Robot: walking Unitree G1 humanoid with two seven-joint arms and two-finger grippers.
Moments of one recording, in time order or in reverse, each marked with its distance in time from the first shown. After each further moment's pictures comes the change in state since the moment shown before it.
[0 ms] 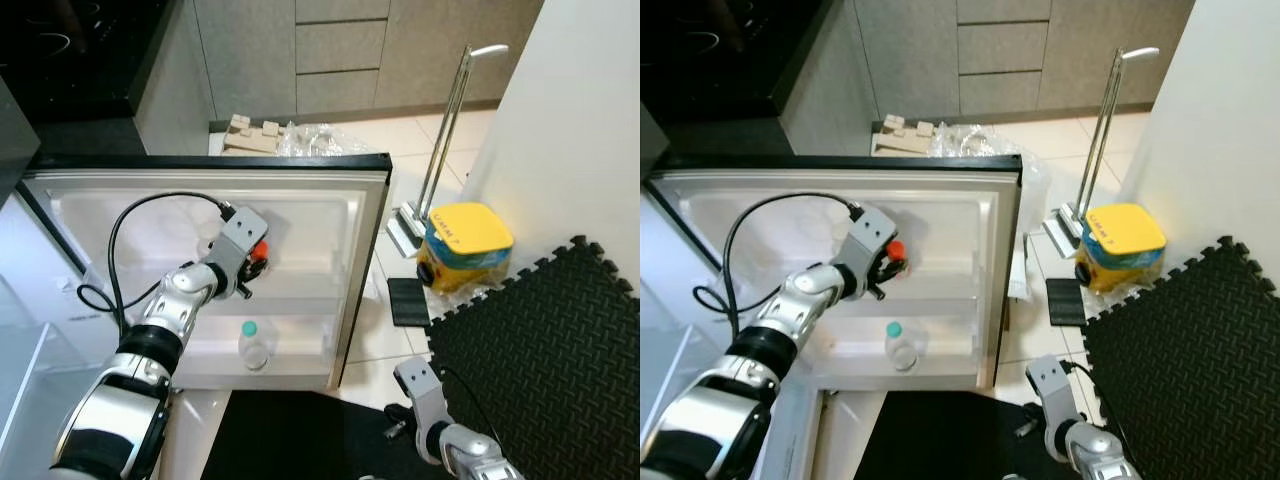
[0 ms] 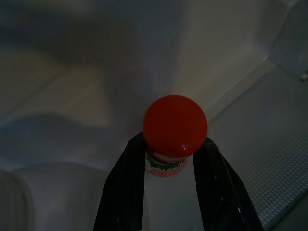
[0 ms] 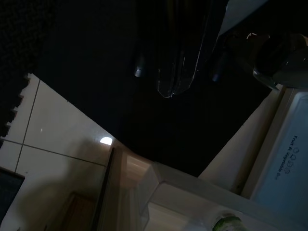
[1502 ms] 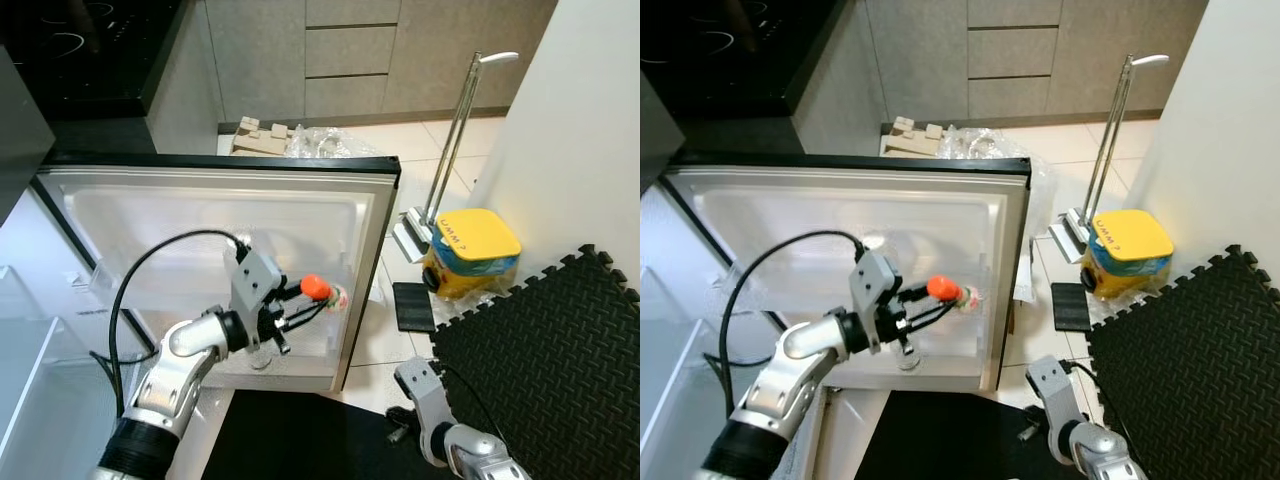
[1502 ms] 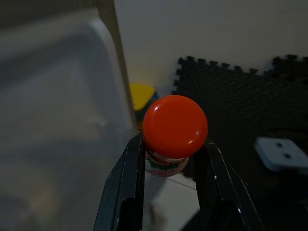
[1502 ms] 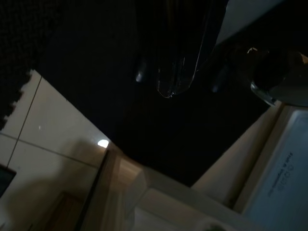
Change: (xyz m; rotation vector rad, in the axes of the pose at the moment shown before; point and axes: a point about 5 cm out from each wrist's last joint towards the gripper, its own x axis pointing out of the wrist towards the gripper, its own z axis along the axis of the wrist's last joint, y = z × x) left arm -0.051 -0.079 0.024 -0.005 -0.498 -0.386; right arm -0.007 0.001 -0.006 -0.035 0.045 0.018
